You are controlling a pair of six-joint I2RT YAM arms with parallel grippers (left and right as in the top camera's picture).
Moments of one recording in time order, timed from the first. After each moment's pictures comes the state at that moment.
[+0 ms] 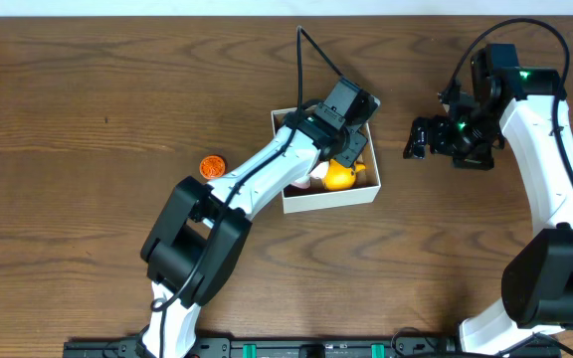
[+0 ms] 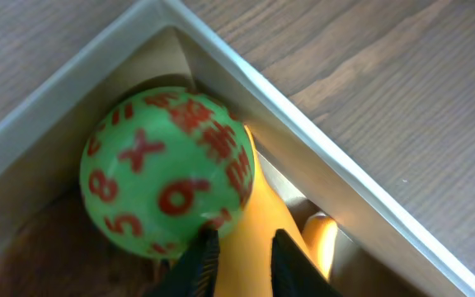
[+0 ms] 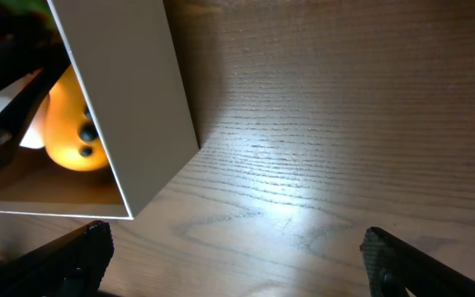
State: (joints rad) left arm -0.68 2.06 1.56 -0.51 0.06 -0.01; right arm -0.01 1.78 1.55 -1.29 -0.27 0.10
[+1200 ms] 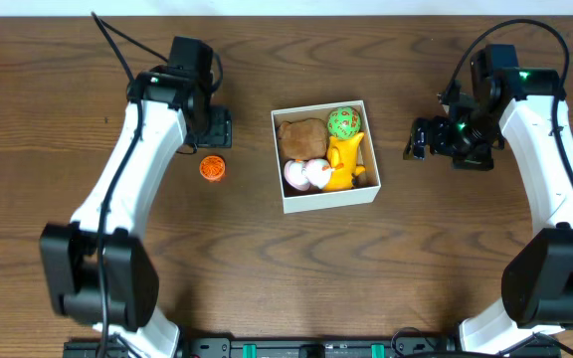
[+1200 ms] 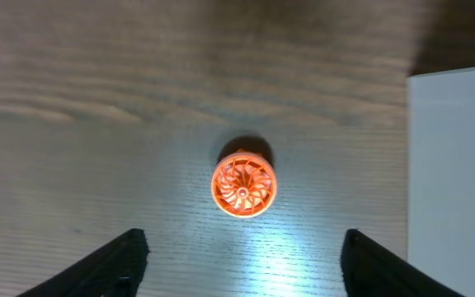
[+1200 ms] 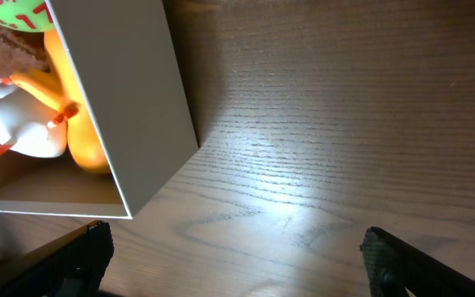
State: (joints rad) left arm -0.18 1.79 1.52 -1.04 -0.06 -0.18; right arm -0.01 1.78 1.54 -1.29 -0.27 0.10
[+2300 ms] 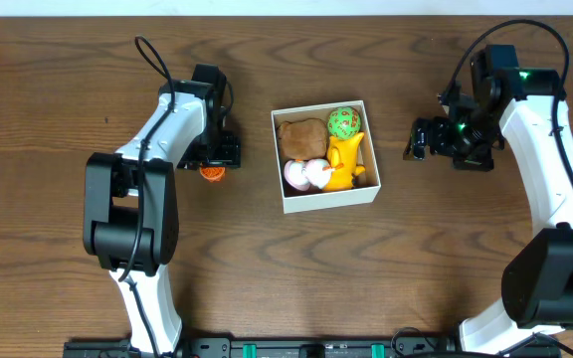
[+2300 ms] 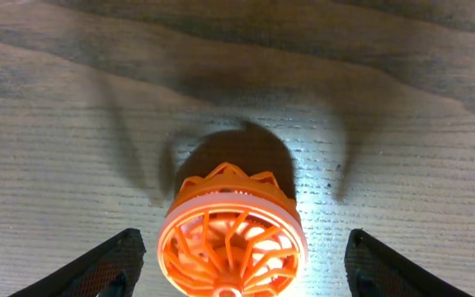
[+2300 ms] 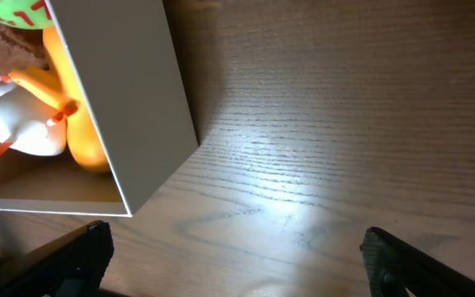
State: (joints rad) left arm -0.16 2.09 1.50 -1.01 -0.01 -0.18; right arm -0.01 1.78 1.54 -1.30 -0.27 0.10
